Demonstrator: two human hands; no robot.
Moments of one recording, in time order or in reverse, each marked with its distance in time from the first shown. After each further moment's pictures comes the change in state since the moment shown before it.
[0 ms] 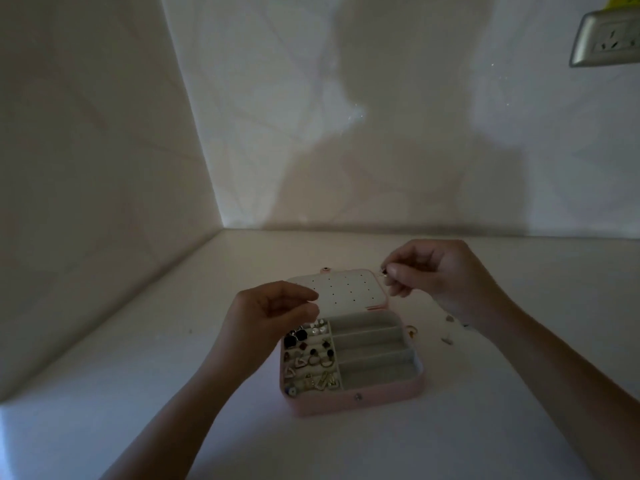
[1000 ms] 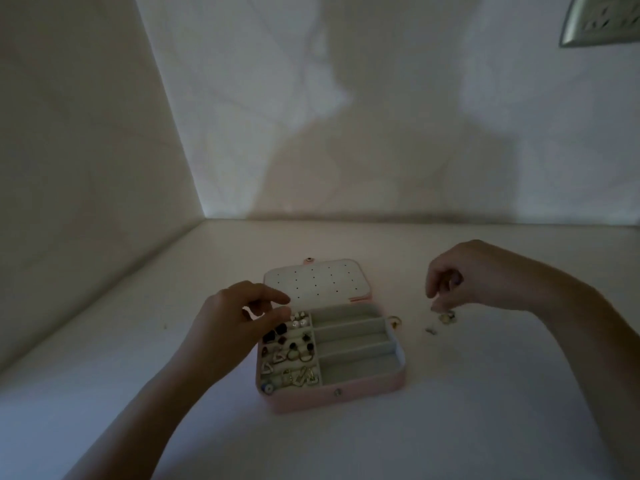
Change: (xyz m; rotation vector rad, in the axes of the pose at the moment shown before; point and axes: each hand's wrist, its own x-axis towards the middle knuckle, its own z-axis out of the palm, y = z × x) left_hand 0.009 -0.021 -0.007 0.514 -0.038 0.088; right_hand 0.001 0.010 -0.066 -0.925 -0.350 0.262
